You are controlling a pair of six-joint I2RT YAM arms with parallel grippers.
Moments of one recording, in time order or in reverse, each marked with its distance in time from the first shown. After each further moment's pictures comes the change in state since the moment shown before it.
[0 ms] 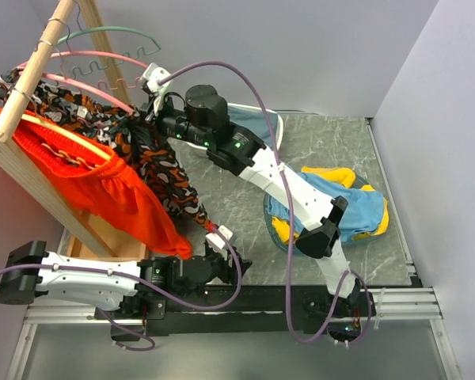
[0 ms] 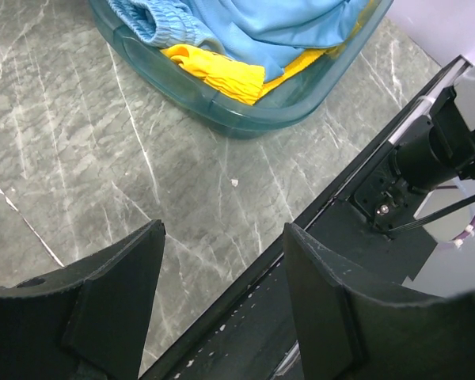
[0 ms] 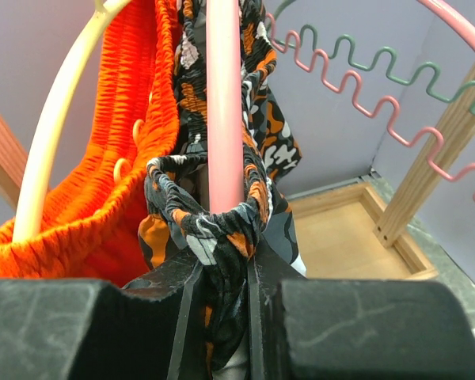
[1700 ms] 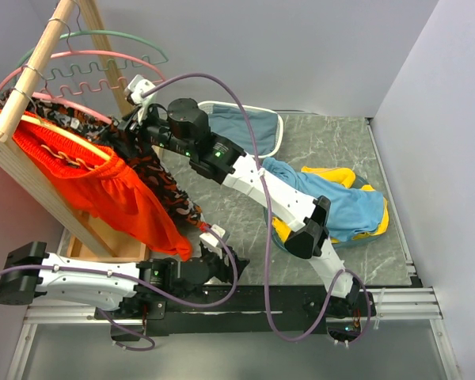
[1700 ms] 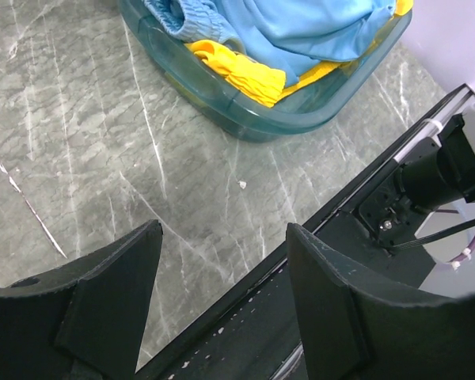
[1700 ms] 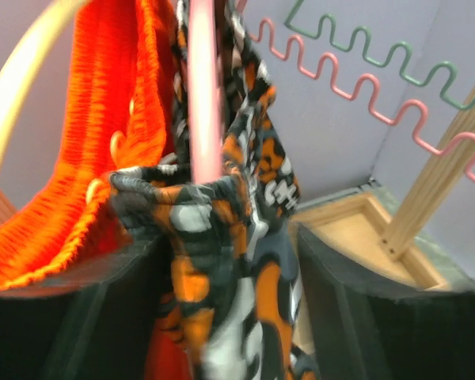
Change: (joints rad) left arm 0.000 -0.015 -0.052 0.036 -0.056 -0.087; right arm 0.050 0.106 0.026 0.111 0.084 0.005
